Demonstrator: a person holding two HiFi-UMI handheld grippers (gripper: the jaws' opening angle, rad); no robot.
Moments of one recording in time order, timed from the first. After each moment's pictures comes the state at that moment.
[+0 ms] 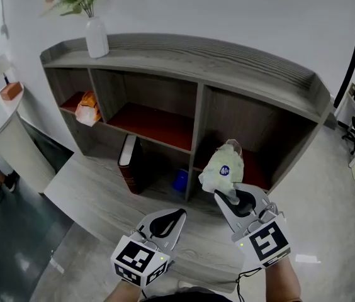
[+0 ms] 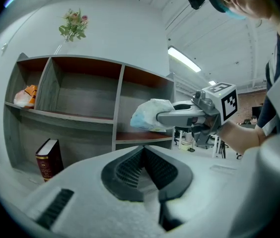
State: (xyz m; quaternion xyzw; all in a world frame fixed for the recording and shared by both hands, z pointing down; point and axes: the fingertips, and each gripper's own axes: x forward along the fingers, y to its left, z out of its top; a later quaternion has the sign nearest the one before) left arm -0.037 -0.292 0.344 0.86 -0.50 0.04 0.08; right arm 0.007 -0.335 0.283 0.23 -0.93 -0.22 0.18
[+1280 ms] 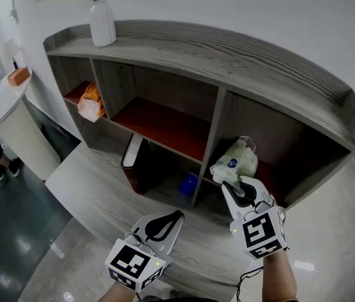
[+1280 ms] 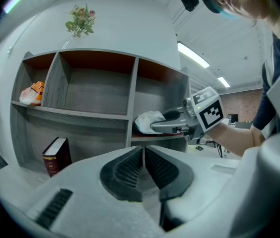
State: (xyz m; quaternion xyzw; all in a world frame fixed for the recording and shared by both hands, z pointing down) left arm -0.067 -0.330 0.358 0.83 -0.54 0.05 0.09; right arm -0.012 -0.431 0.332 0.26 -0.91 -0.20 0.25
